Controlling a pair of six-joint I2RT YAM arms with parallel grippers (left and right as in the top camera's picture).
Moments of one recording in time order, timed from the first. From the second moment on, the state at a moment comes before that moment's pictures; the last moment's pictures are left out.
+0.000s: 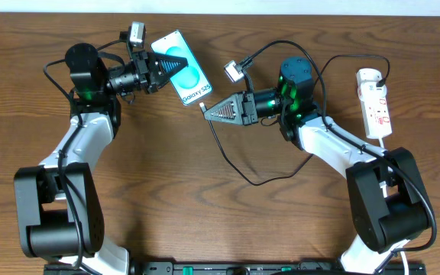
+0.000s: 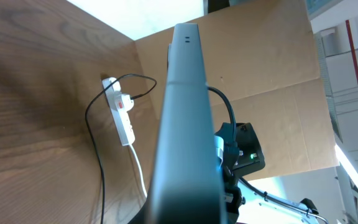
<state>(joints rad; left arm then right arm) 0.07 1.76 1.04 0.72 1.33 -1.25 0.40 1.86 1.08 0.68 -1.39 0.98</state>
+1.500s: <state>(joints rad) 0.07 1.76 1.04 0.73 1.33 -1.30 0.40 1.86 1.08 0.68 -1.35 0.99</state>
